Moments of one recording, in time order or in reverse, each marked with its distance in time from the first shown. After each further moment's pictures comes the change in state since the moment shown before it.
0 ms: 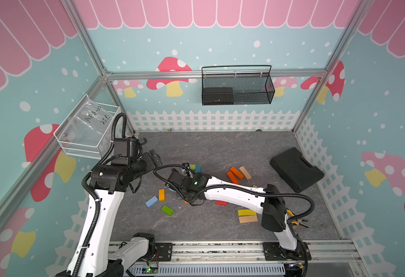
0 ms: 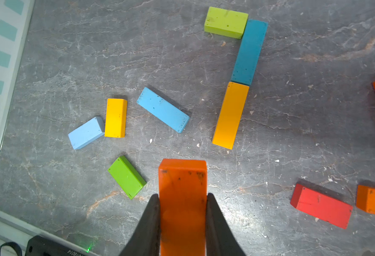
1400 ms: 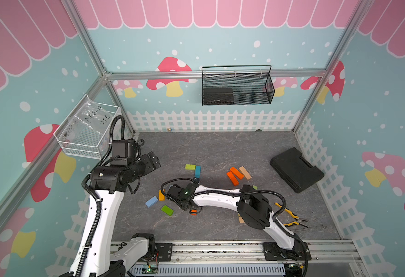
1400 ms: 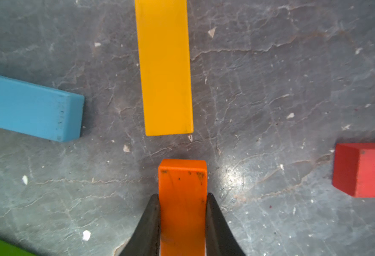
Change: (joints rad) left arm 0.050 -0.012 -0.042 0.003 0.047 0.030; right arm -0.007 0.203 -0.083 -0.019 -0.011 0.348
